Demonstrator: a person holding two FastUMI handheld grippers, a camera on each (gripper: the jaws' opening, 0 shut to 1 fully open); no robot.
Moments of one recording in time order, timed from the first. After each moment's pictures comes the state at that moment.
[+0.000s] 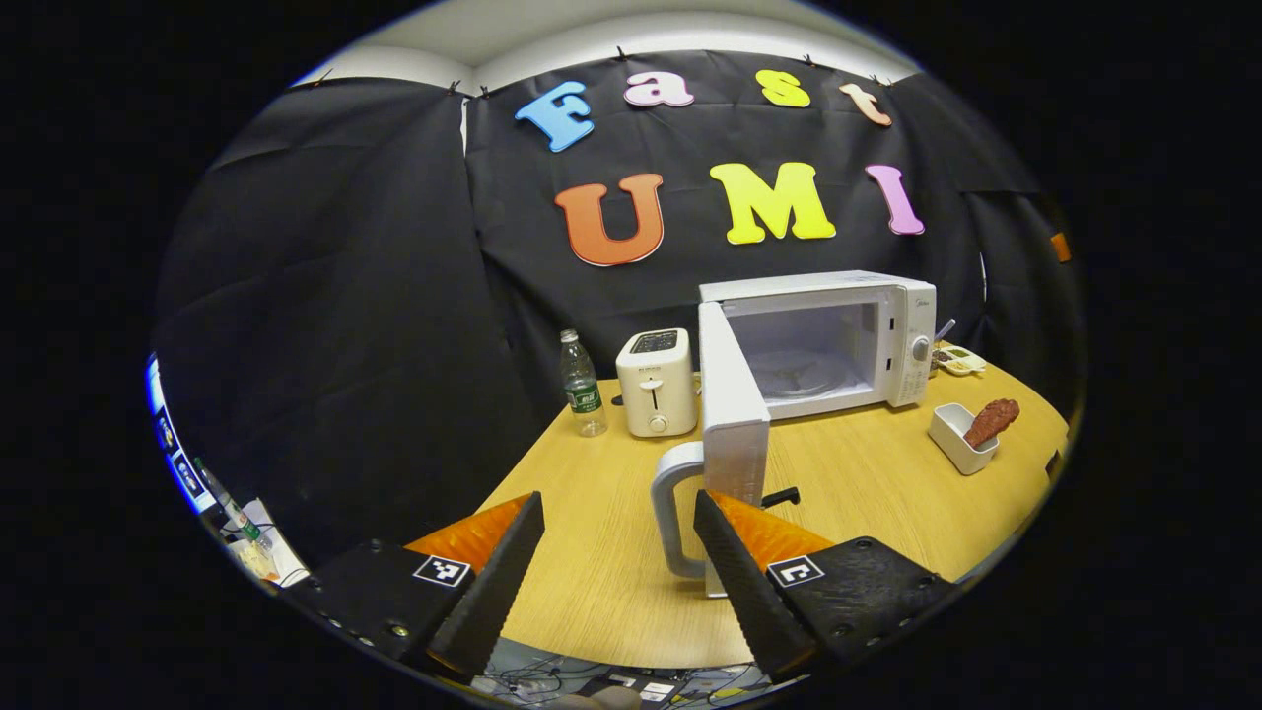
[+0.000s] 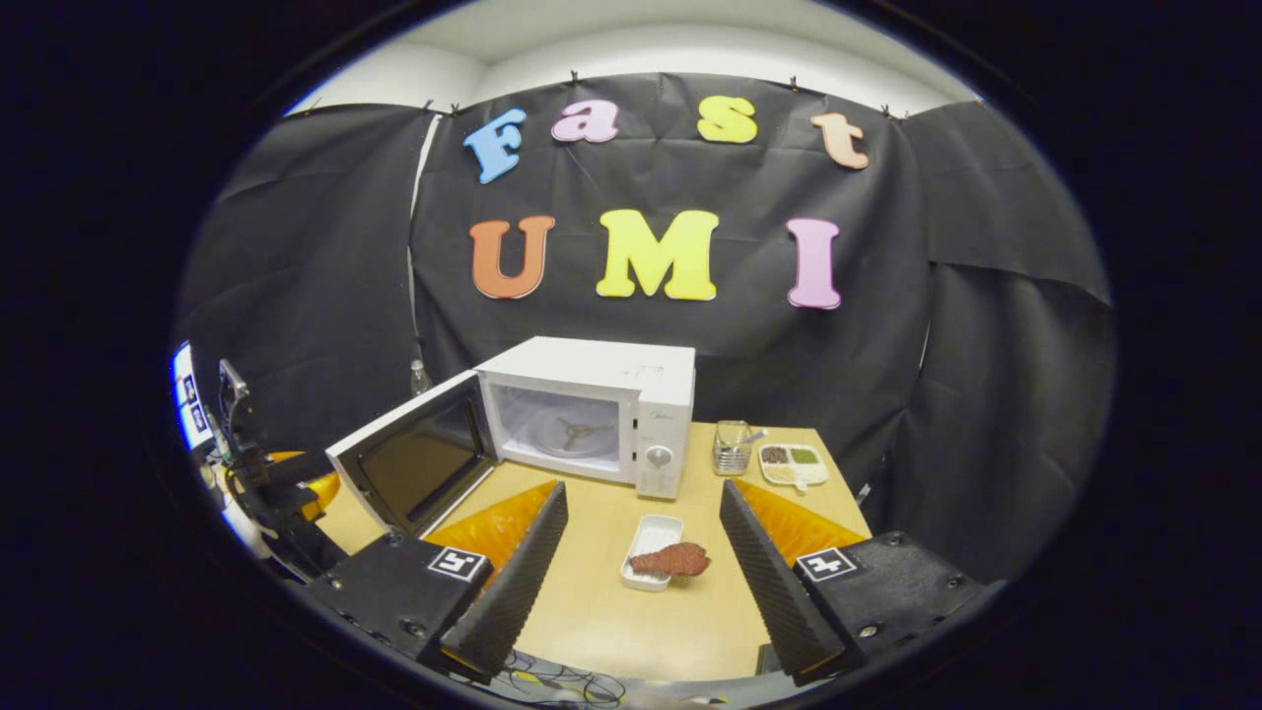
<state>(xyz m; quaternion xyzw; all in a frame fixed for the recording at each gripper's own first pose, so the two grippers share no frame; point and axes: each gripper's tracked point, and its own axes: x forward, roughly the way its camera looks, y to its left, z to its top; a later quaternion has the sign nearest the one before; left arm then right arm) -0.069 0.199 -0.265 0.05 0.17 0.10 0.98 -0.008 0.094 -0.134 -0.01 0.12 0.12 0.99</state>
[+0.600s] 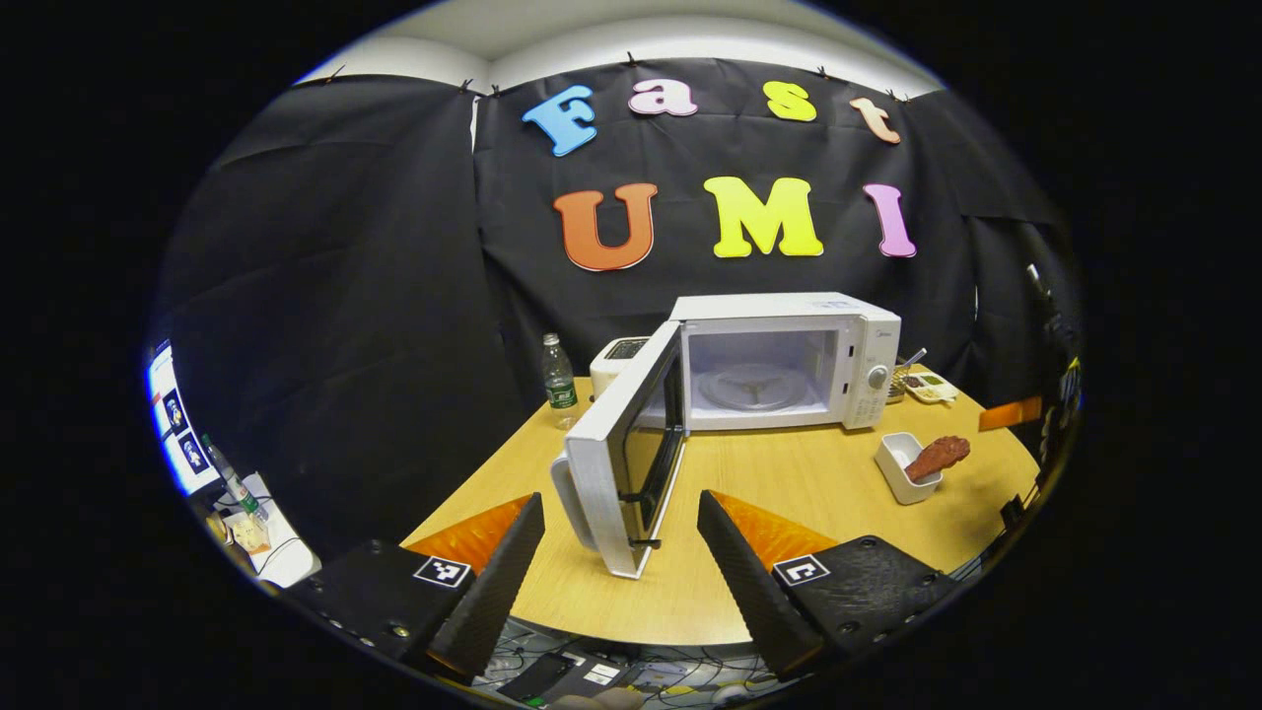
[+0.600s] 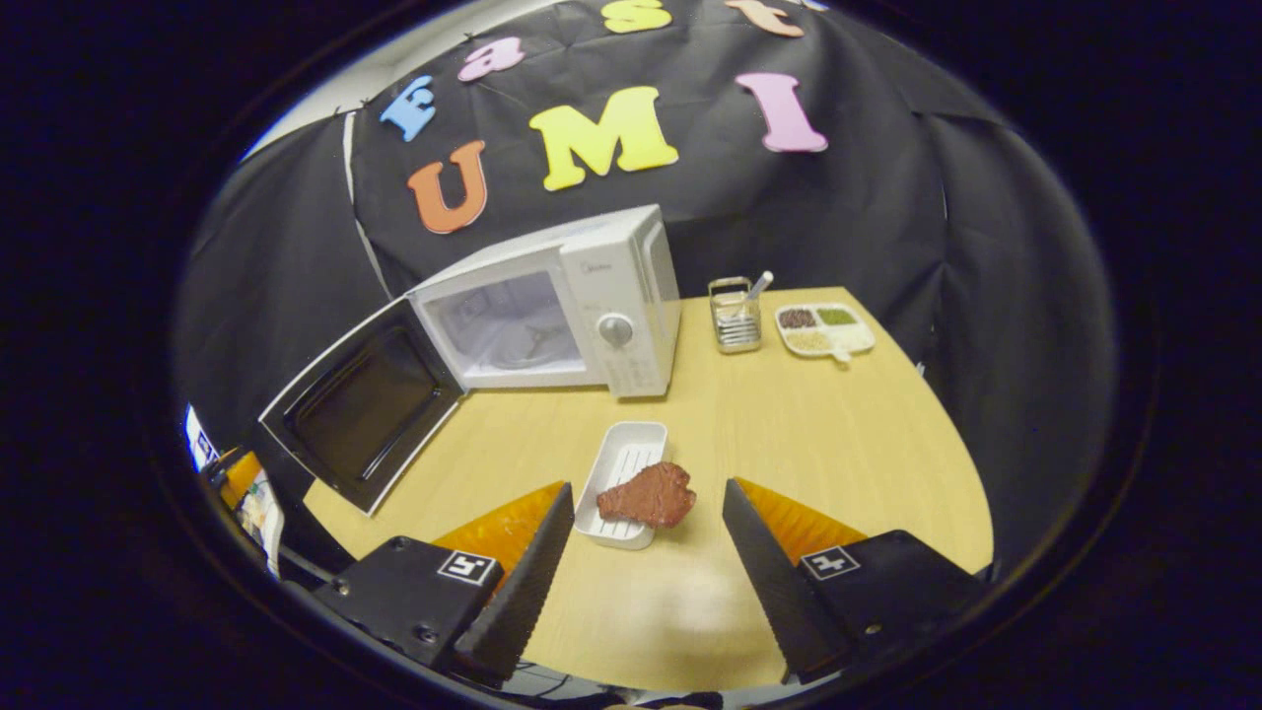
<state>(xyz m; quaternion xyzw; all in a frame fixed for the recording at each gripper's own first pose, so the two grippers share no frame) -0.103 0.115 -0.218 0.01 0.18 0.10 0.98 0.101 0.046 -0.320 0.11 0.29 0.15 0.94</state>
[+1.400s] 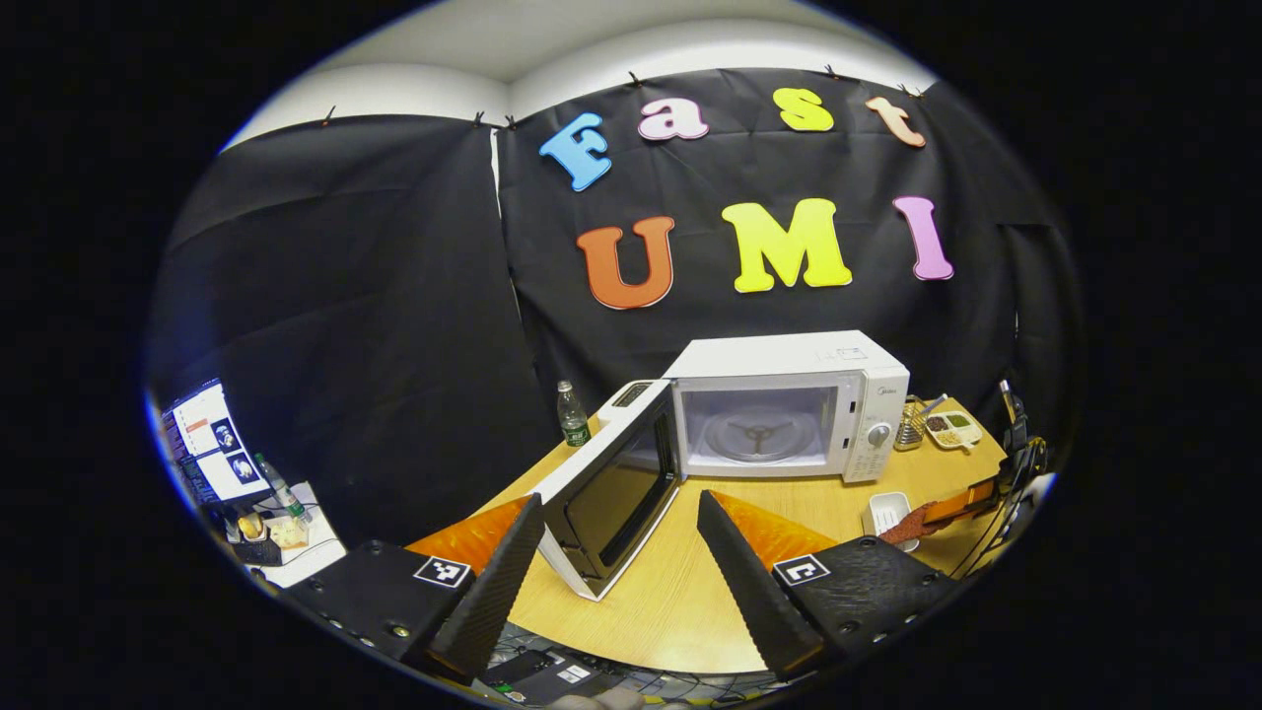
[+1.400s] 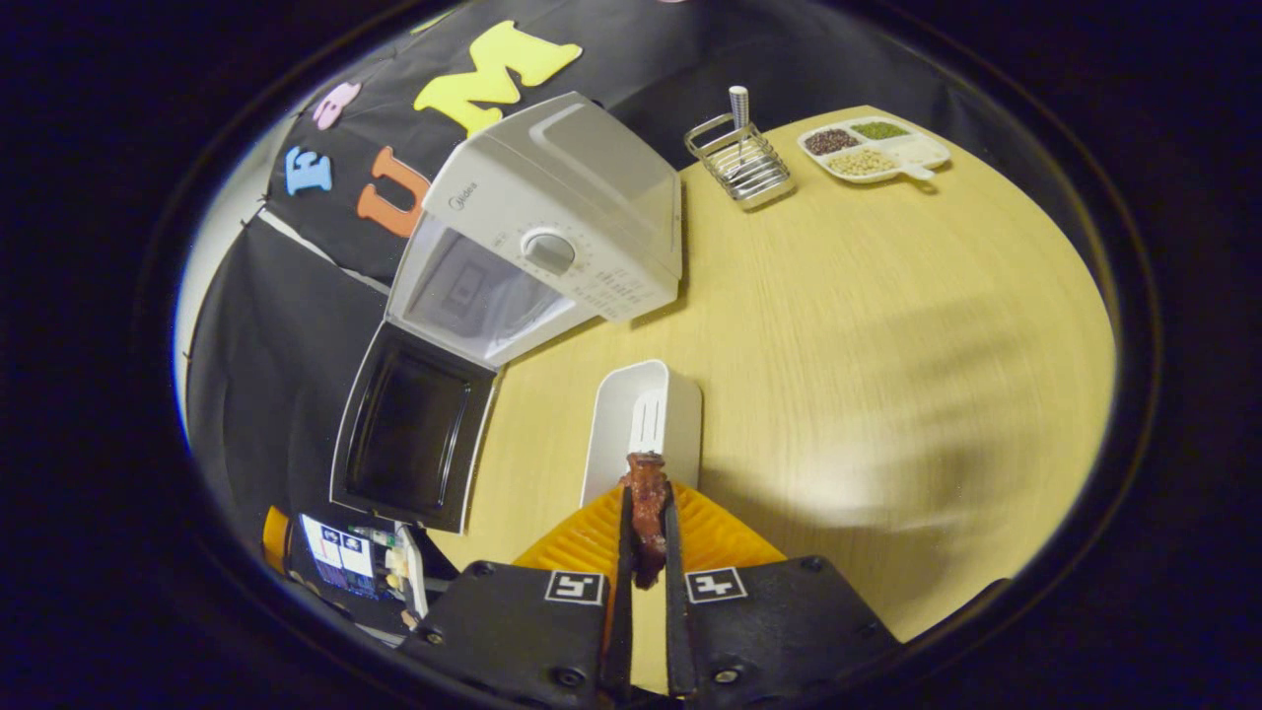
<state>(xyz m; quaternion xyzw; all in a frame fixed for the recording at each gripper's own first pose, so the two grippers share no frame) -0.079 0.044 -0.141 0.03 0.16 0.19 0.97 0.158 0.068 -0.372 0.27 0.43 0.25 0.82</state>
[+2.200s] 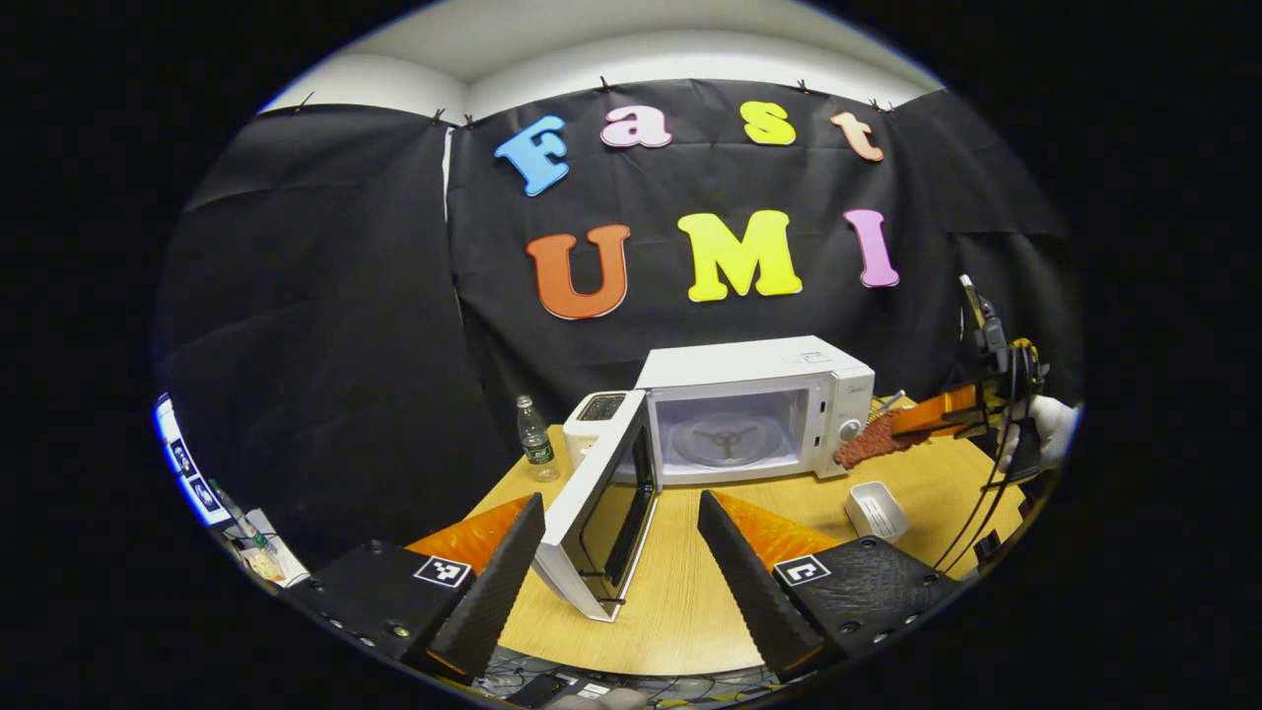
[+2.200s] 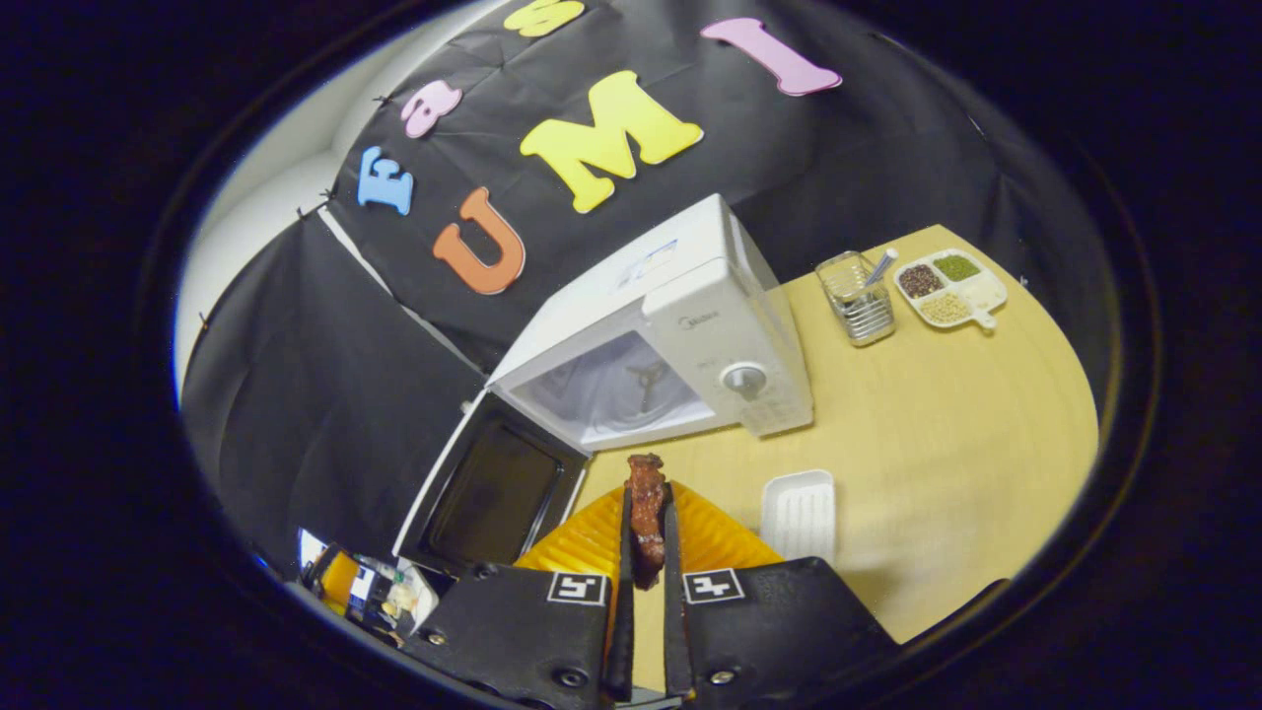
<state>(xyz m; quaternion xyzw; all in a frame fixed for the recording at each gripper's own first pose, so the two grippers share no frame) -0.067 0.096 -0.146 0.04 0.15 0.06 0.99 0.160 0.179 -0.207 0.29 0.27 0.25 0.89</state>
